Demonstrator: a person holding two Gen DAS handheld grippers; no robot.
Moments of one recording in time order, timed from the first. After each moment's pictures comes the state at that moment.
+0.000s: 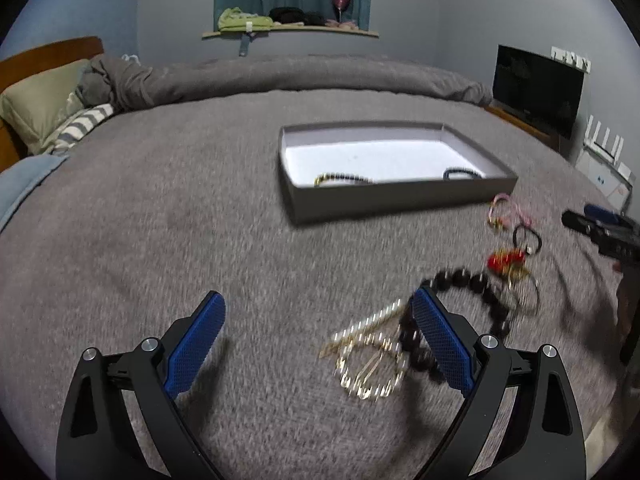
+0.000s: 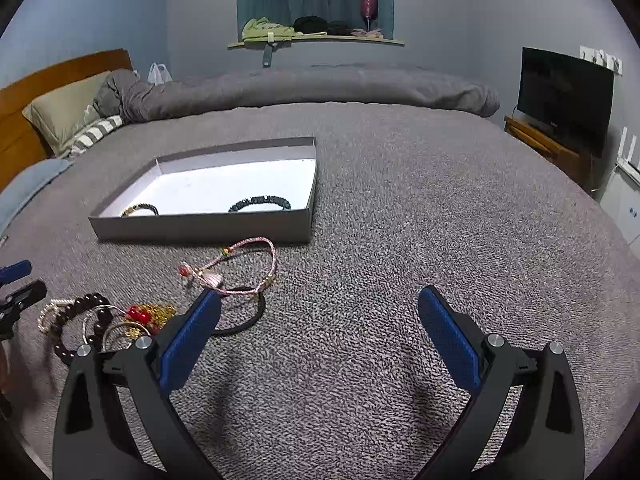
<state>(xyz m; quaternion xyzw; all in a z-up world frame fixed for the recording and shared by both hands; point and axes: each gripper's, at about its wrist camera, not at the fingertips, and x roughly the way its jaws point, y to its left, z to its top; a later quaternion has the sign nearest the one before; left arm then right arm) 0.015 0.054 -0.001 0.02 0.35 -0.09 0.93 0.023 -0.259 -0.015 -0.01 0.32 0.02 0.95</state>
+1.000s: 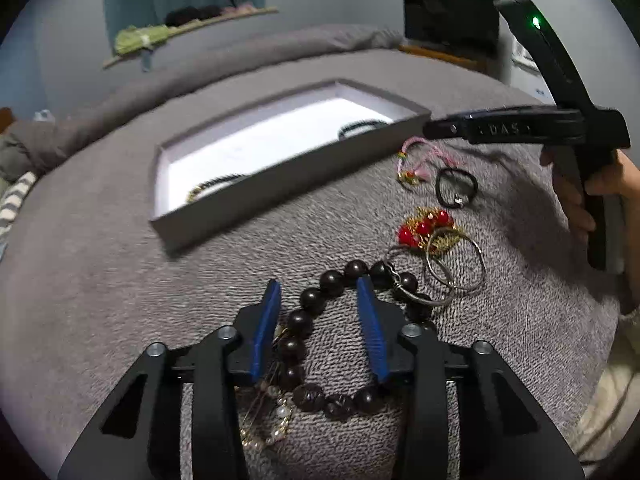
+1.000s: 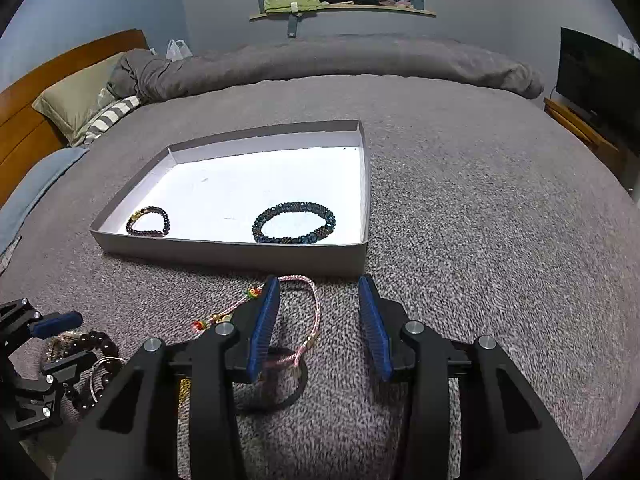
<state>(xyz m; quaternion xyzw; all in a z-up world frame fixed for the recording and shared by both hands) 0.034 -0.022 -0.010 0.14 0.38 -0.22 0.89 0.095 -0.239 -0.020 0.00 0.37 0.08 0.92</state>
